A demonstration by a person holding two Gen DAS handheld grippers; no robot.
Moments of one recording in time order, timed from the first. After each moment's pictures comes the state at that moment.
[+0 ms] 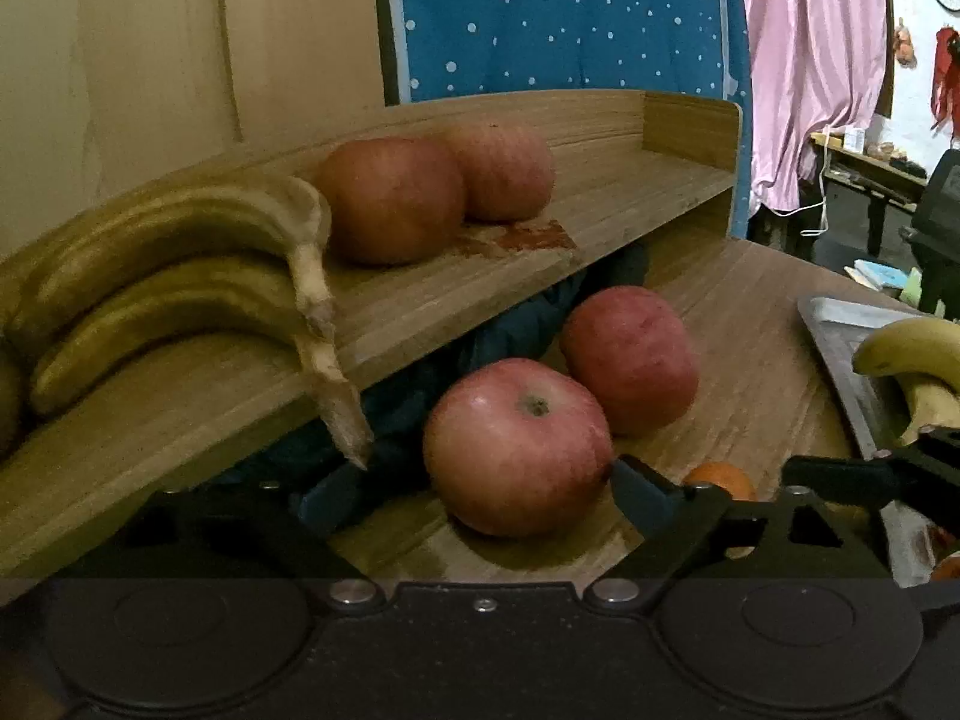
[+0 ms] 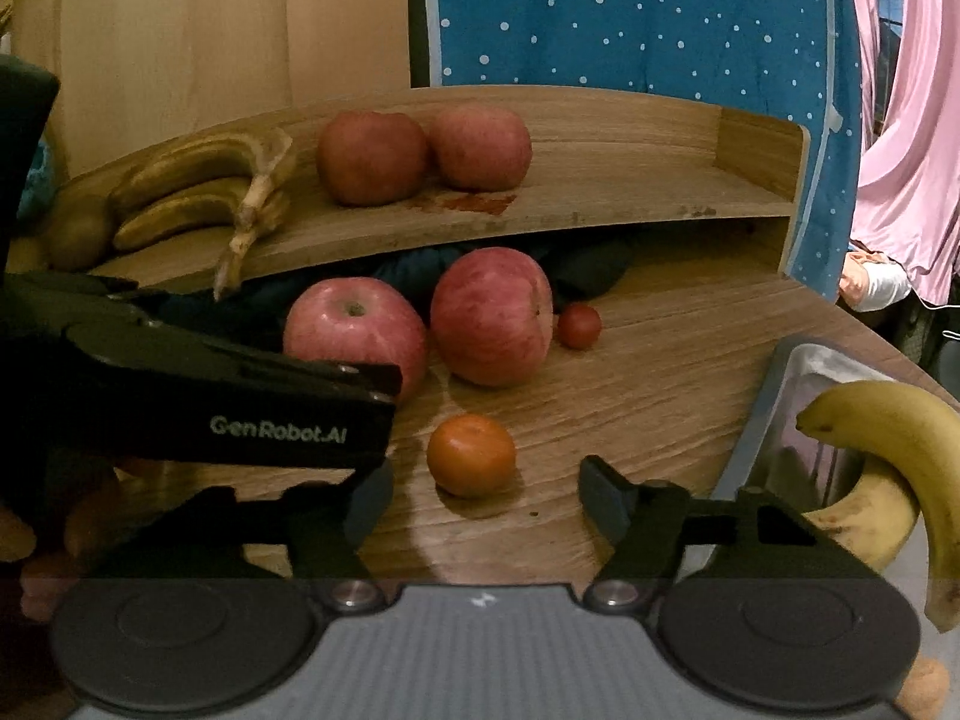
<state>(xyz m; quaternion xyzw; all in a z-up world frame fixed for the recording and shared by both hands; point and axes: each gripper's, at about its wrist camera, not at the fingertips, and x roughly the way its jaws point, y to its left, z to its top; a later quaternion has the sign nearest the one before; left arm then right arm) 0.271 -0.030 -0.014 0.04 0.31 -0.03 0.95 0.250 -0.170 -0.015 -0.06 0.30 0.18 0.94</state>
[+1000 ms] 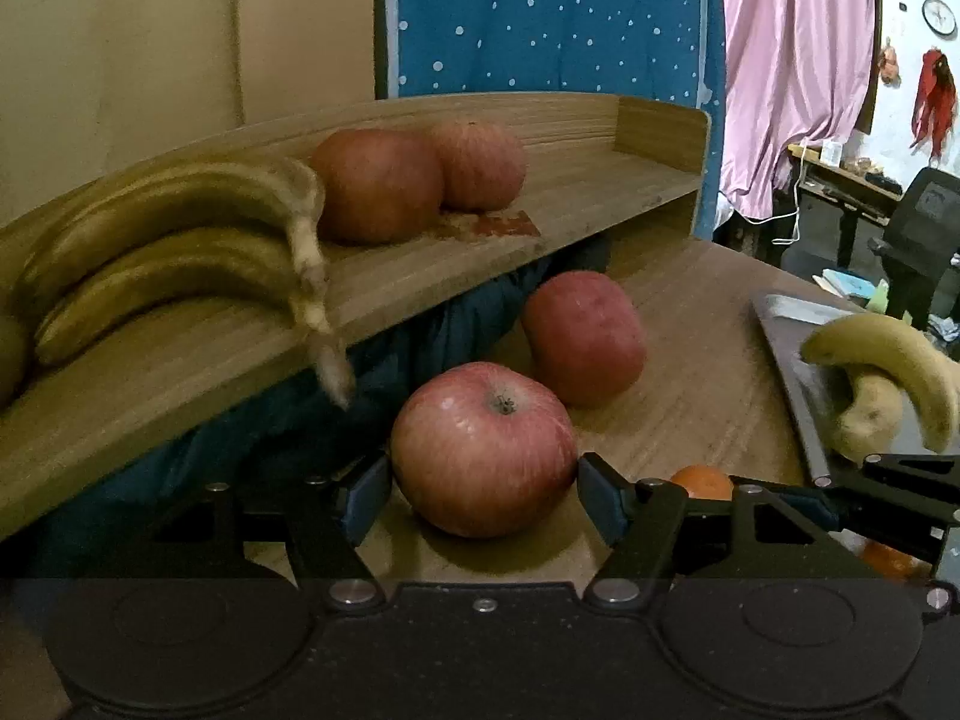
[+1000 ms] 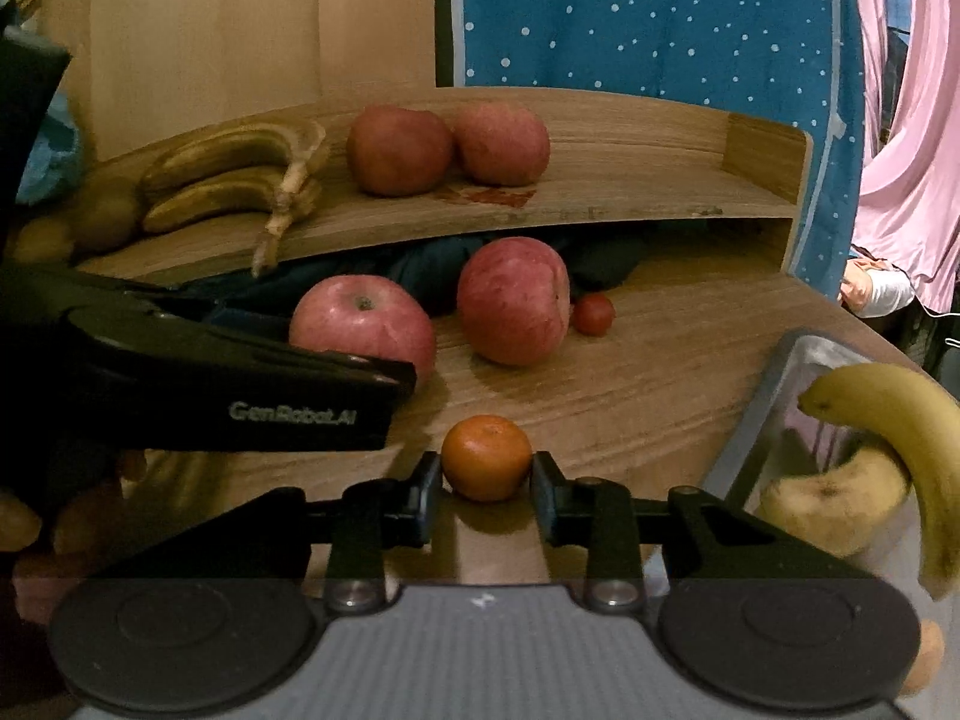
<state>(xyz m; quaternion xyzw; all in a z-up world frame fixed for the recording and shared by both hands) 0.240 -0.028 -0.009 0.01 0.32 -0.06 0.95 0.219 -0.174 -0.012 -0.06 0.29 0.19 0.94</state>
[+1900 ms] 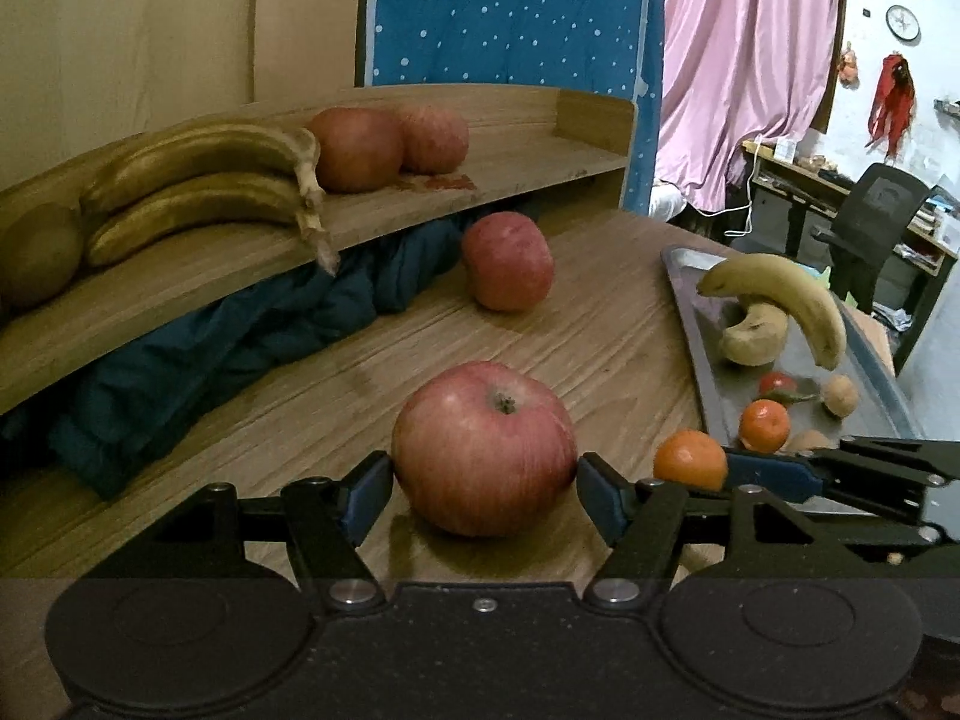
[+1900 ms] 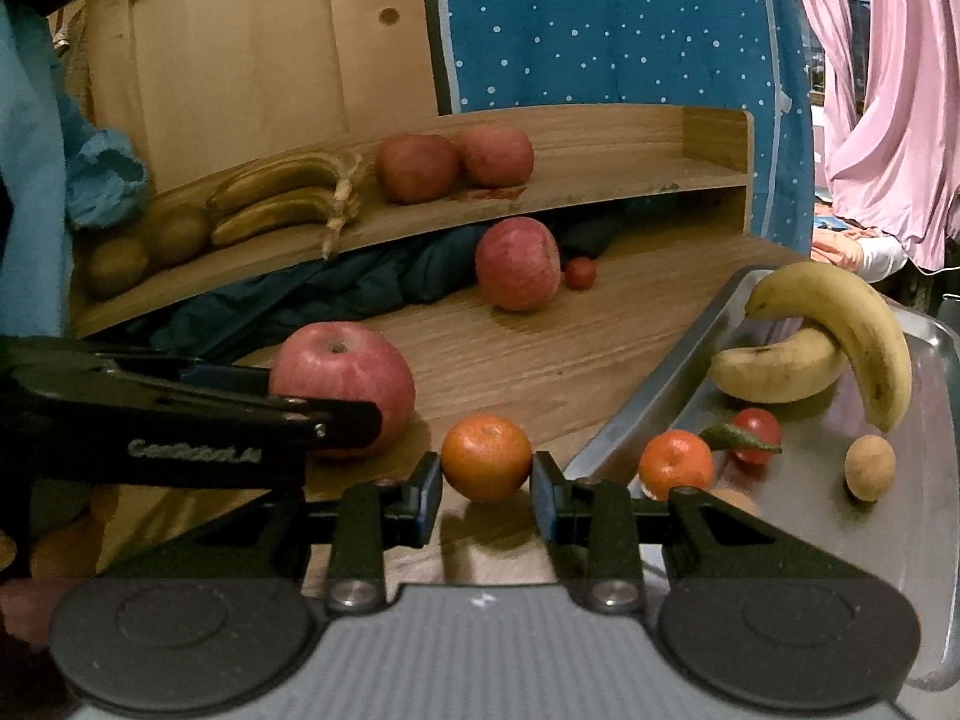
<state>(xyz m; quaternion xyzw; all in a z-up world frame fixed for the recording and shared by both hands) 0.160 -0.028 -0.009 0.00 0.32 -0.10 0.94 0.143 -0.202 -0.012 0.00 0.28 0.20 0.94</state>
